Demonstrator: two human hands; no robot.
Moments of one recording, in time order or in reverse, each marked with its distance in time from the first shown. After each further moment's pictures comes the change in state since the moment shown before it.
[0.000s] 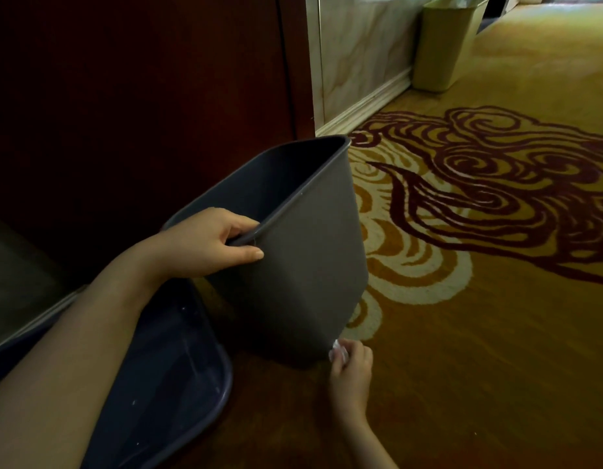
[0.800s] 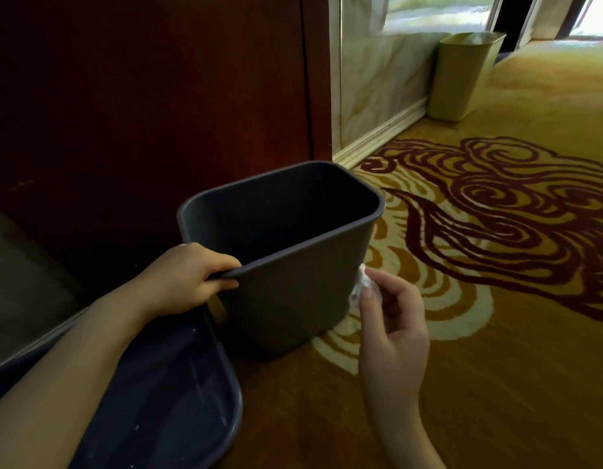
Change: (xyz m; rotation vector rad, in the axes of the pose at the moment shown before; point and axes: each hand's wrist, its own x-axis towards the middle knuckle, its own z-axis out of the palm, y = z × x) left_hand -0.016 -0.044 -0.016 0.543 0.162 -0.053; right_hand -0.026 -0.157 -0.078 0.408 0.089 -0.622
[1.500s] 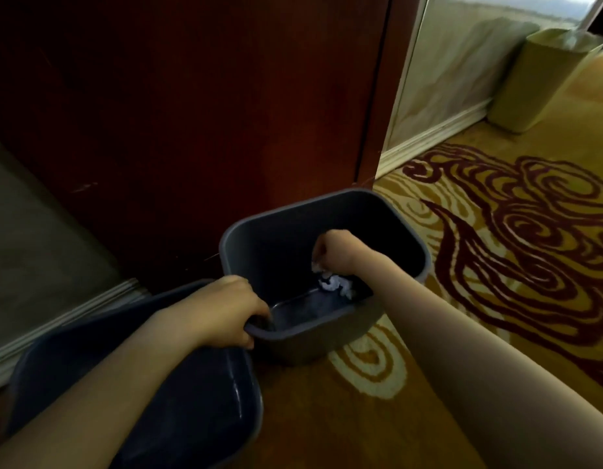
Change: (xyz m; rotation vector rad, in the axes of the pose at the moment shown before) left_hand 0.012 -0.020 -0.011 0.206 -0.423 -0.063; right_hand 0.166 -0.005 0.155 -1.008 -1.308 0.030
